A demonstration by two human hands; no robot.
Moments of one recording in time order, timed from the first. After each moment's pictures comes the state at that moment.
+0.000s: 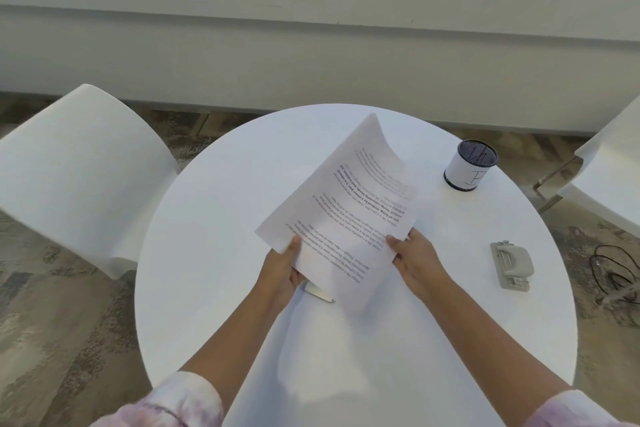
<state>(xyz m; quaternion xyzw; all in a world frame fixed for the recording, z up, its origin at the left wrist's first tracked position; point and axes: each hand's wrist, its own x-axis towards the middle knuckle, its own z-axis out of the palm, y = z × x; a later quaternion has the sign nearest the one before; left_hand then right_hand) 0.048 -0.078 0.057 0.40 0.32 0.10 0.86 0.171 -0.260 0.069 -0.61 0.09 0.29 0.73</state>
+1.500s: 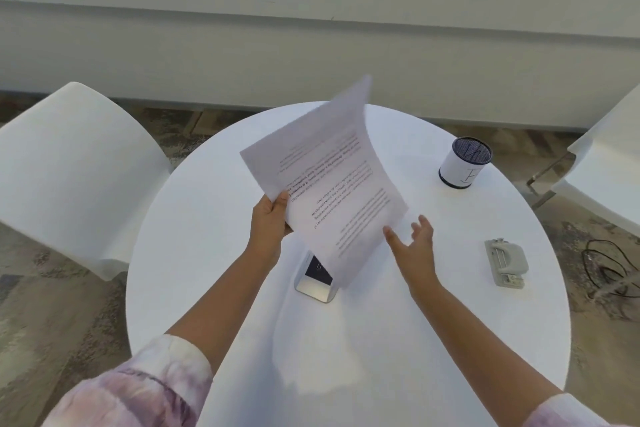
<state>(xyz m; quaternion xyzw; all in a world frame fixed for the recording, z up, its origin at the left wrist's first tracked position) 0.090 -0.053 0.100 0.57 0.26 0.20 0.76 0.163 -0.262 0.077 -0.79 0.05 0.15 0.59</state>
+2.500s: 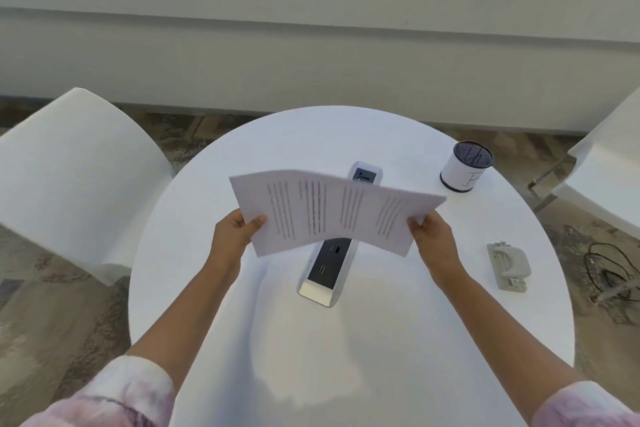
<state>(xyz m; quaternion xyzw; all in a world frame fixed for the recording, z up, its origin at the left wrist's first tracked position) 0.049 -0.001 0.083 0.61 0.31 0.18 0.71 0.190 -0.278 0.096 -0.78 -0.10 0.11 0.61</state>
